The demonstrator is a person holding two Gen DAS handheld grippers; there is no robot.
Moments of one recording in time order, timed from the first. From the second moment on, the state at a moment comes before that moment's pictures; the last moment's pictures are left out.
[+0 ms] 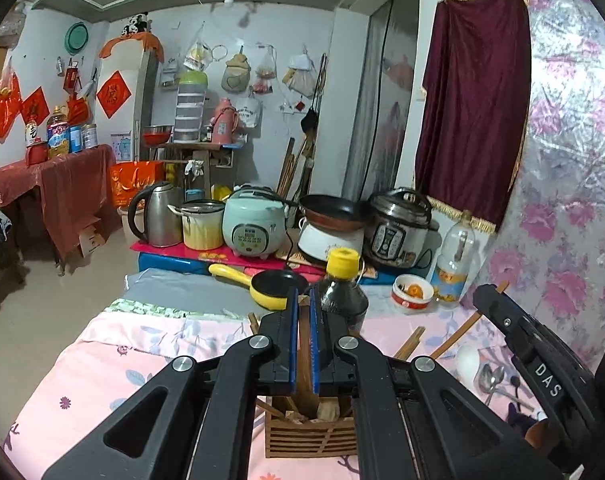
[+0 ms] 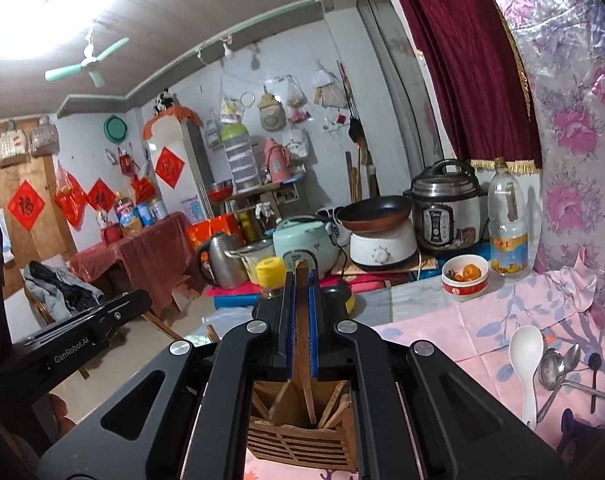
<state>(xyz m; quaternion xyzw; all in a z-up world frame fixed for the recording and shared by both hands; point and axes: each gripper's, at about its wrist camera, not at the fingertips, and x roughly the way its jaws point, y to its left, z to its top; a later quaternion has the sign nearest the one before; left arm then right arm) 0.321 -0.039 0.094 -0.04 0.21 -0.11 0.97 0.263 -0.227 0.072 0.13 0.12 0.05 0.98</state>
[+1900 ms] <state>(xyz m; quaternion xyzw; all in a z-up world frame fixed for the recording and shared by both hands) 0.250 -0.038 0.116 0.00 0.17 -0.02 0.99 0.210 -0.241 0.082 0.12 0.14 -0.01 0.98</state>
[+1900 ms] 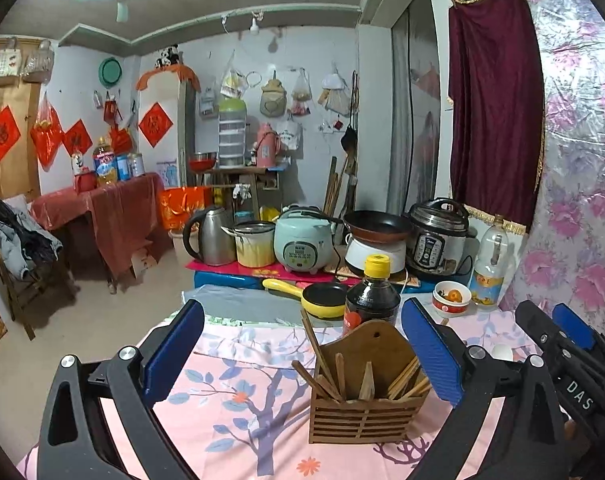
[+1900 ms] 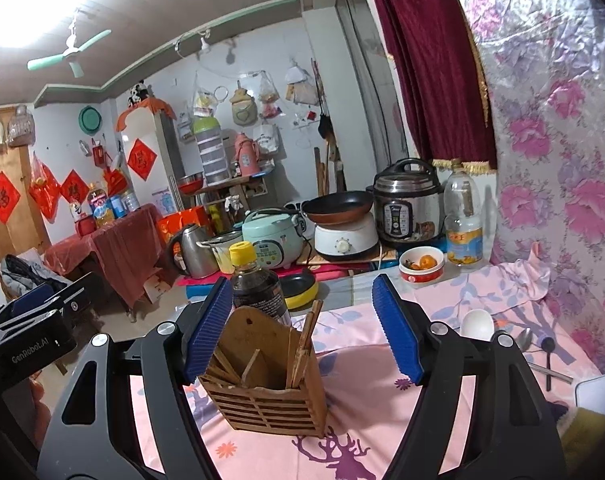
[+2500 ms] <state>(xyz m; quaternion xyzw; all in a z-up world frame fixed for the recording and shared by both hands) 0.181 -0.016 0.130 -0.01 0.15 0.01 0.99 0.132 -0.228 0.103 0.11 0.10 0.00 0.99</state>
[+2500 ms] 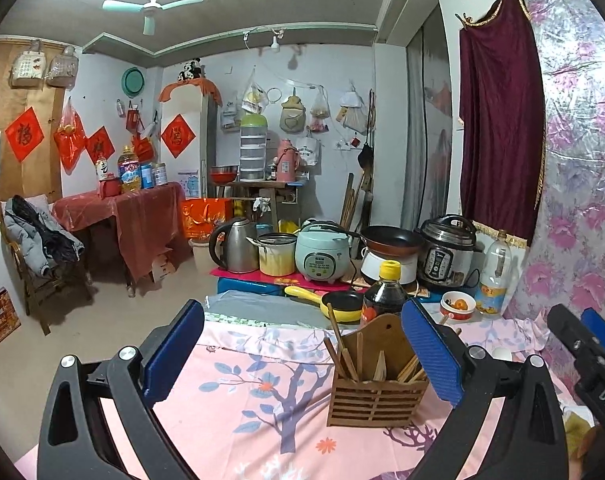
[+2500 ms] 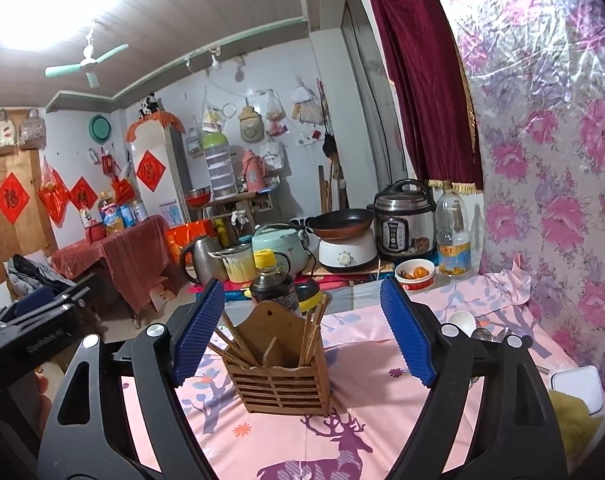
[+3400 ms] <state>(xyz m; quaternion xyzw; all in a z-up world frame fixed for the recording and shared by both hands) 0.172 -0.011 0.025 0.04 0.23 0.03 0.97 0.127 -0.226 0.017 0.05 0.22 -0.06 0.97</state>
